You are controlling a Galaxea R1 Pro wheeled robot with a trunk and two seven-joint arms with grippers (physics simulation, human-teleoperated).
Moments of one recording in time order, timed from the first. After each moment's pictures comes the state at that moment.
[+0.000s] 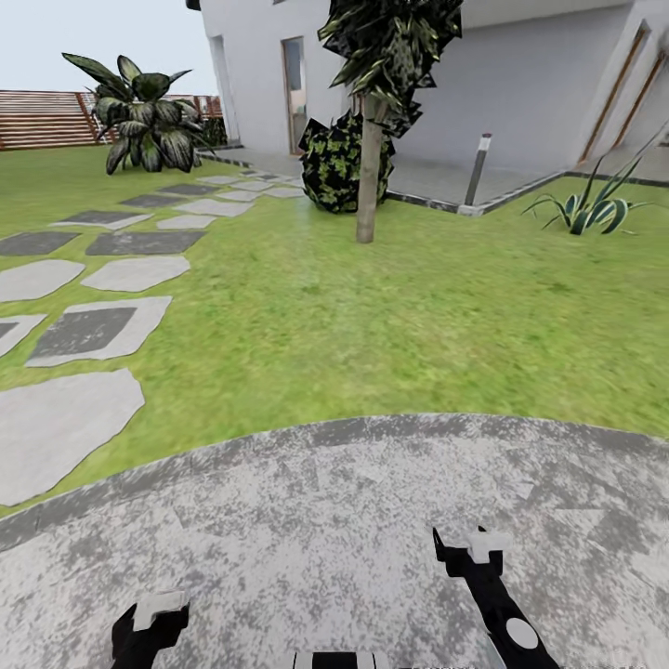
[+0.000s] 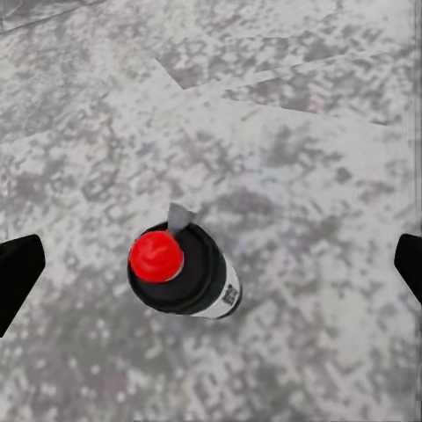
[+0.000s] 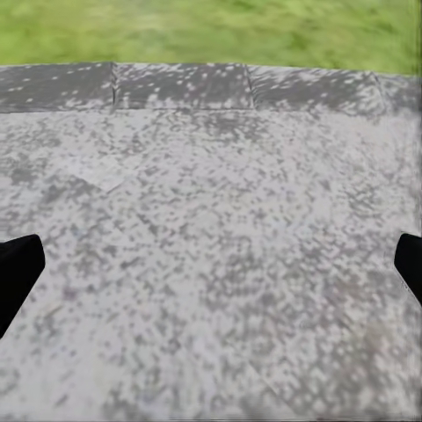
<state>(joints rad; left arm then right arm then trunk) -0.33 0.11 0.15 -0.36 -0.04 -0.37 0.07 -0.28 -0.05 0.00 -0.76 0.01 -0.30 0.00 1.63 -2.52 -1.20</state>
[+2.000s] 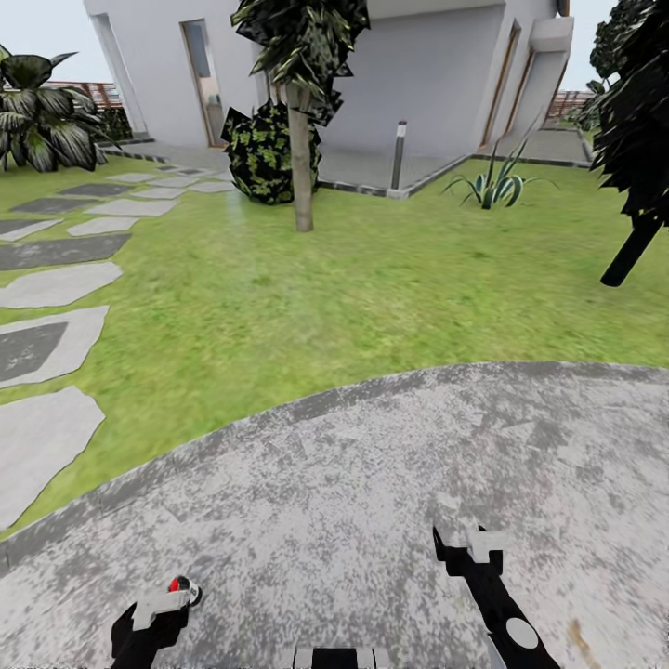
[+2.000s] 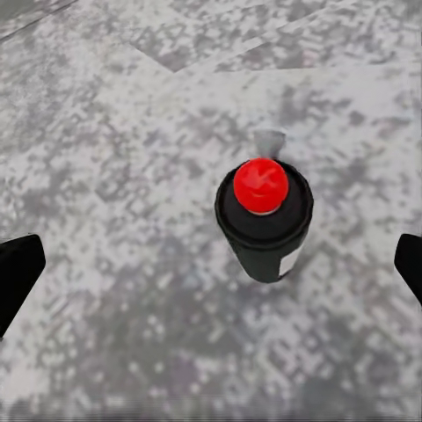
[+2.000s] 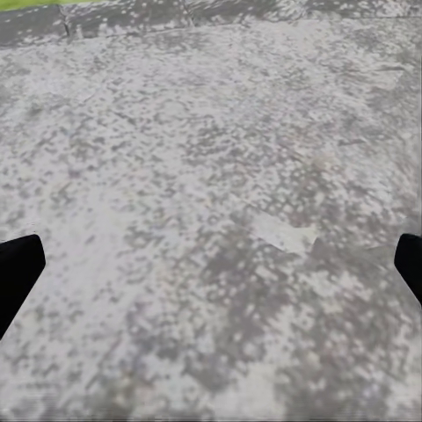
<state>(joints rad) -0.33 0.11 0.16 -0.37 -0.04 -0.37 0.07 -0.28 -0.05 0.00 -0.76 0.00 -0.30 0.00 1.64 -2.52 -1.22</state>
